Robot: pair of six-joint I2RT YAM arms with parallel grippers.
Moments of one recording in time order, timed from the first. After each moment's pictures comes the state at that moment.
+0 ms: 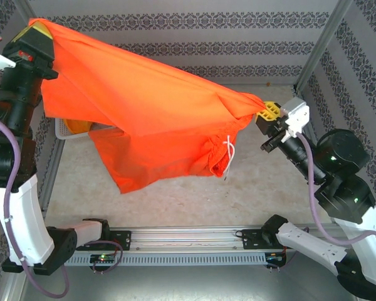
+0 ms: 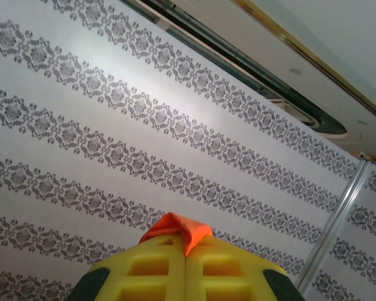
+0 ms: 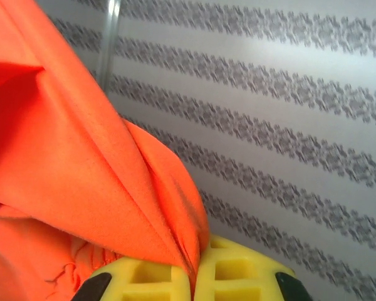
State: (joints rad) left arm -0.01 1.24 2.19 -0.60 0.11 -0.52; right arm 0.67 0.78 1.39 -0.50 0.08 -0.24
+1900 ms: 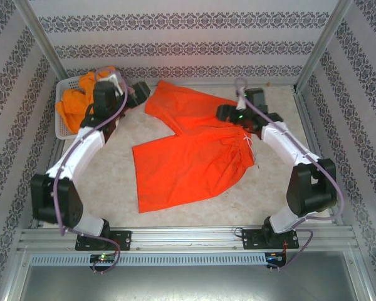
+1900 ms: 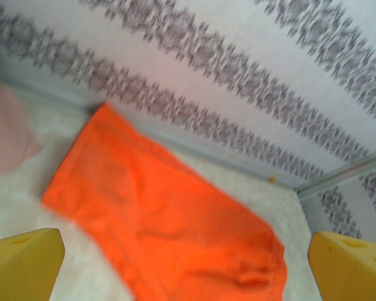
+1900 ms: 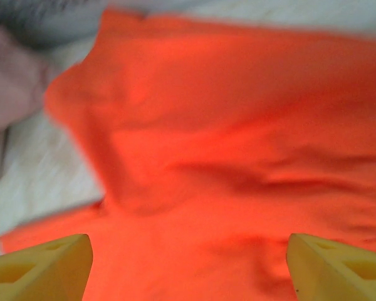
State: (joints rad) left arm -0.13 1.44 1.16 -0.06 0.20 -0.65; right arm 0.24 1.59 1.22 -0.36 -0.27 0.39
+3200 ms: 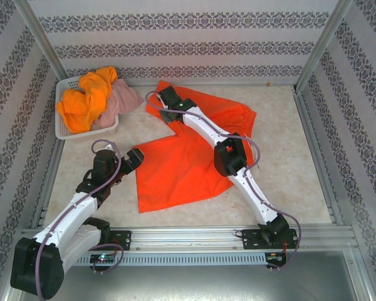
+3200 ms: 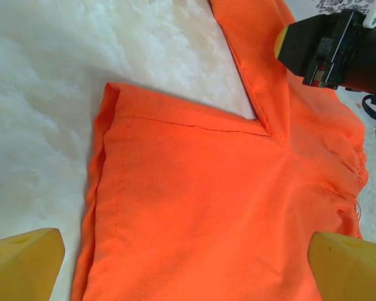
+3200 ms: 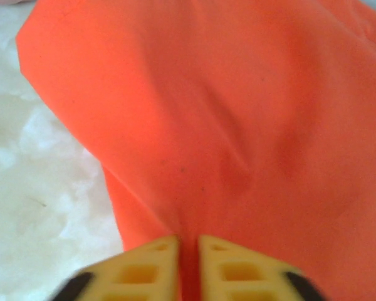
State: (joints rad) left arm -0.20 0.88 0.39 -0.10 0.10 -0.83; right arm 0.62 2.71 2.61 -0.79 0.13 0.06
